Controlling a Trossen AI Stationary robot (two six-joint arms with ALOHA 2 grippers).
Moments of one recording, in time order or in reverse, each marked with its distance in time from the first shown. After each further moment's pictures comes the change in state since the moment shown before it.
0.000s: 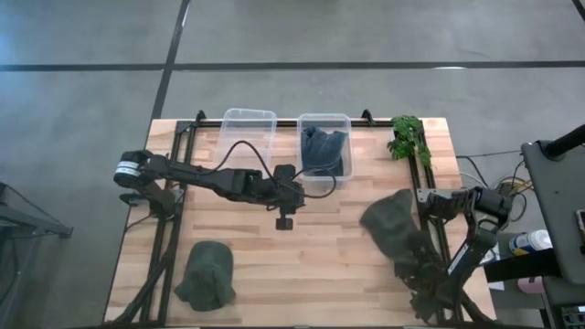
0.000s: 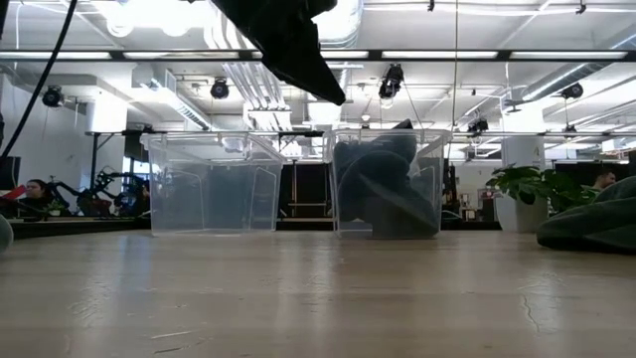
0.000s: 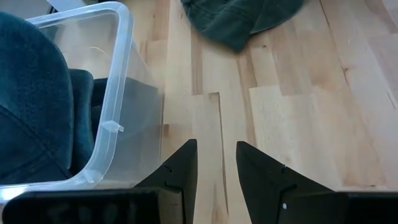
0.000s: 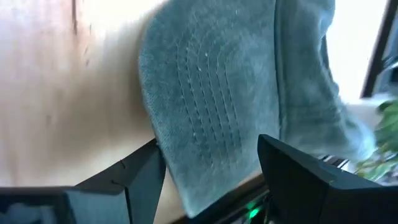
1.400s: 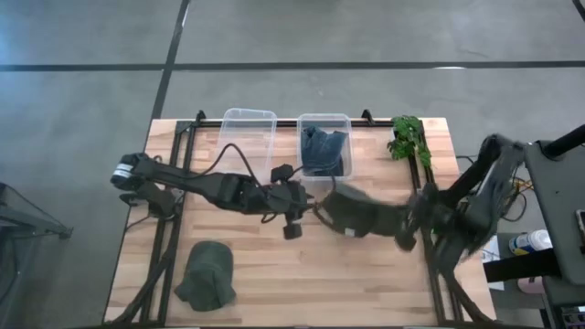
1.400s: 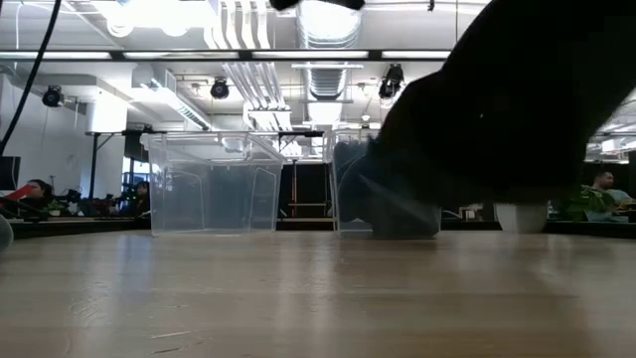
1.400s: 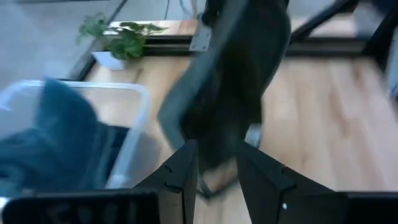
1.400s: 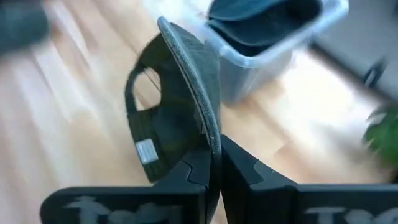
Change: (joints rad) left arm -0.130 -0.002 0.257 -0.113 -0.181 -0.232; right arm -0.246 -0.604 0.208 -0.255 0.559 0.378
